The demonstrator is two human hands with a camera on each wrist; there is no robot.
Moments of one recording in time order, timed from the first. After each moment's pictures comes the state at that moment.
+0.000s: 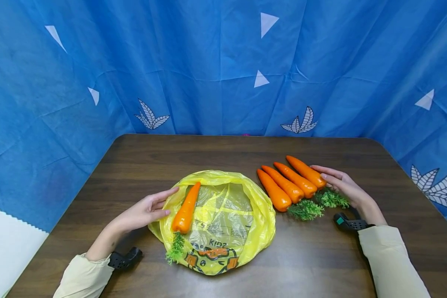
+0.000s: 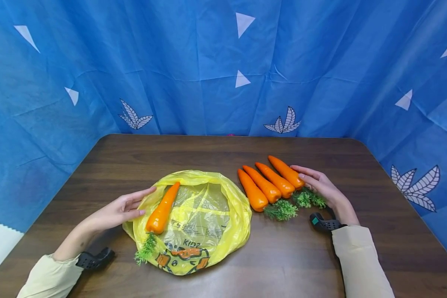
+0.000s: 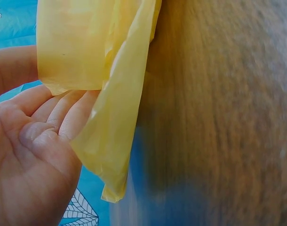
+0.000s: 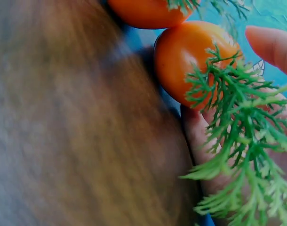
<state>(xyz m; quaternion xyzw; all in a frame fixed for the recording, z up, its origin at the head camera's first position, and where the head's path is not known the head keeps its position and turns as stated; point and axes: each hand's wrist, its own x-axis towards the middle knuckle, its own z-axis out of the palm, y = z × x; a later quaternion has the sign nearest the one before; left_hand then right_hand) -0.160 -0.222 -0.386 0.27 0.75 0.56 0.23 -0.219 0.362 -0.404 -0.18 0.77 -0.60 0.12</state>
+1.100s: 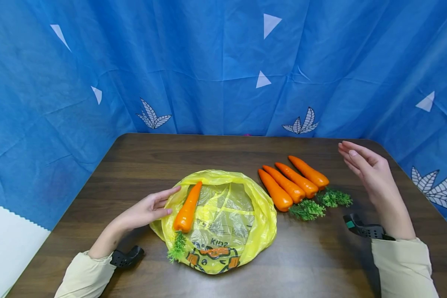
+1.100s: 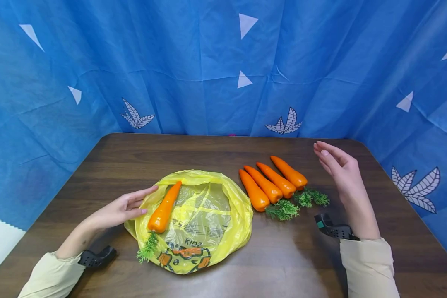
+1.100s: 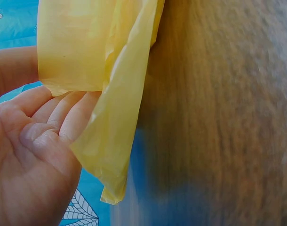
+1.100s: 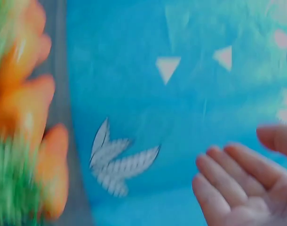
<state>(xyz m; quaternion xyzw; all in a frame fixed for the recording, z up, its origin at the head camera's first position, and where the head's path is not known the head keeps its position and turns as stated) -0.161 -0.222 -0.387 0.27 0.75 0.56 0.23 -0.173 0.322 -0.310 -0.12 0.70 -0.69 -0.10</state>
